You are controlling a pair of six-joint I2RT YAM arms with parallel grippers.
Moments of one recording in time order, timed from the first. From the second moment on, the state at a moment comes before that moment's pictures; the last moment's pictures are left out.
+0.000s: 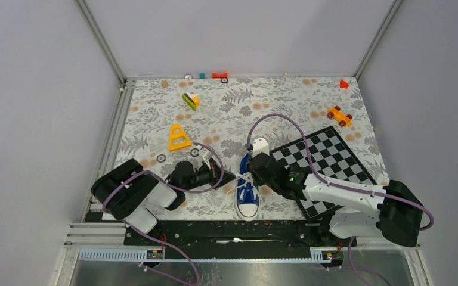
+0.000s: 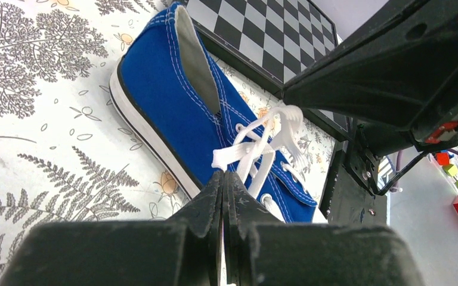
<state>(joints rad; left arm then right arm) -0.69 1.57 0.19 1.23 0.44 -0.58 1.05 1.23 0.73 -0.28 0.41 0.42</state>
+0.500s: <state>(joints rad) -0.69 1.53 0.13 1.24 0.44 -0.60 1.00 1.23 0.69 -0.22 0.34 0.43</state>
